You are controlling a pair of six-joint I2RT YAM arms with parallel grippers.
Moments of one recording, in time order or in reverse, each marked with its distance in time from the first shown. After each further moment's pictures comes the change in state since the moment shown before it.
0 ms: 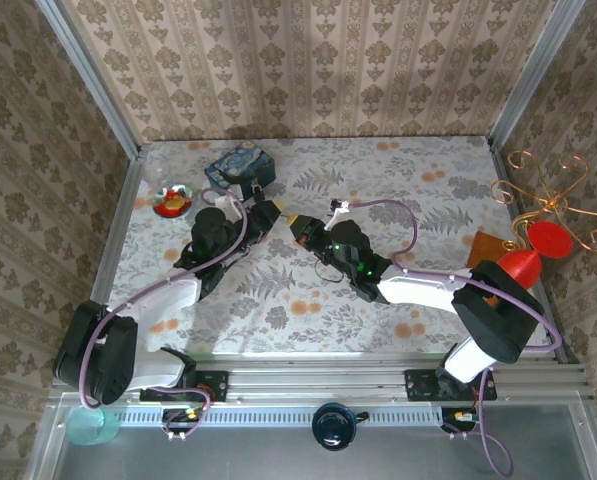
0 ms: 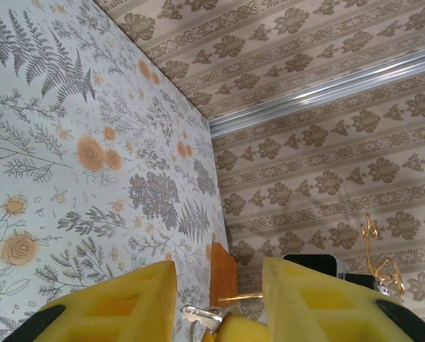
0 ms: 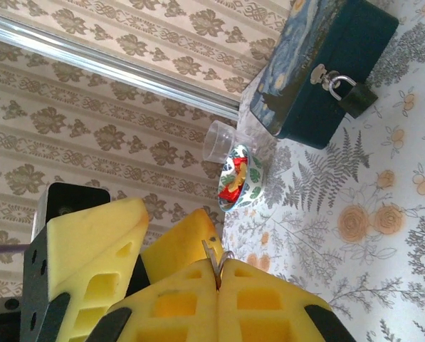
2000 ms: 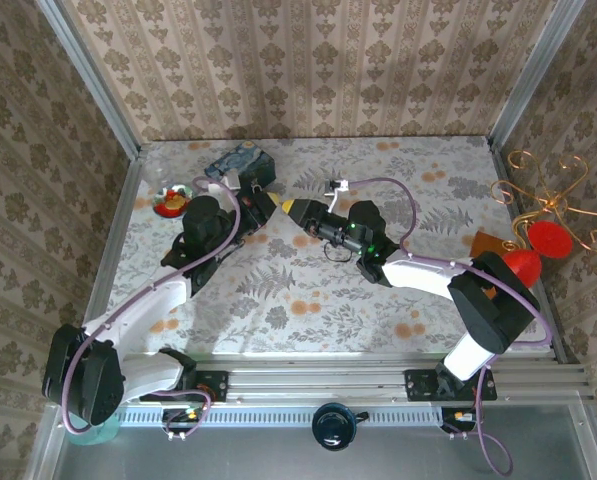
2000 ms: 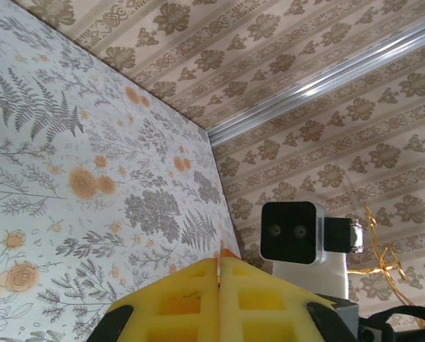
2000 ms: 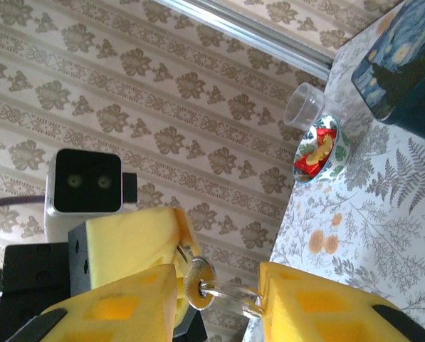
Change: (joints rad) left arm -0.009 -0.105 0.131 -0.233 -0.023 0.154; right arm -0.149 0.048 0.056 0.158 -0.452 -0.036
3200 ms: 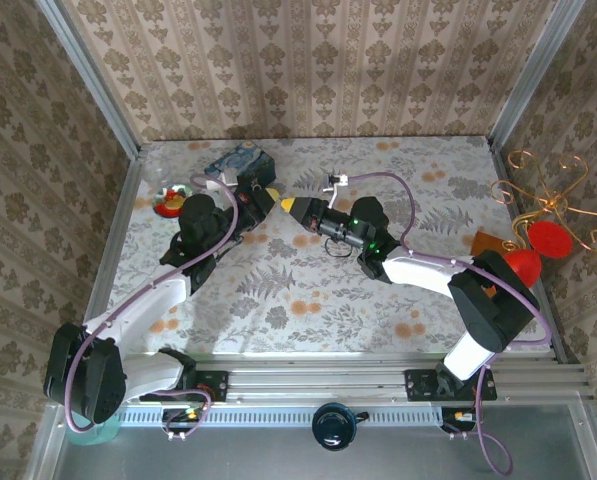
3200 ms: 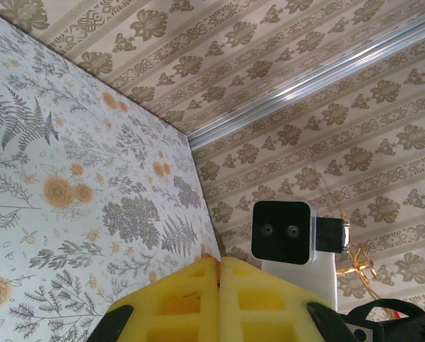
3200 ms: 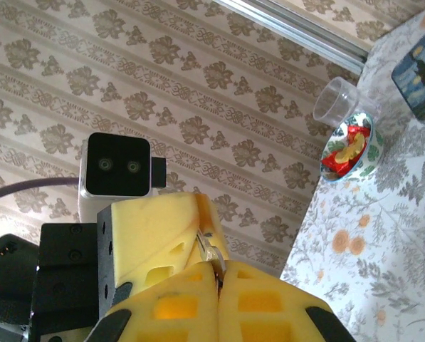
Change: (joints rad) left arm 0.026 0.006 -0.003 0.069 0.050 -0.034; right arm -0.017 0.006 0.025 0.040 -0.073 0.003
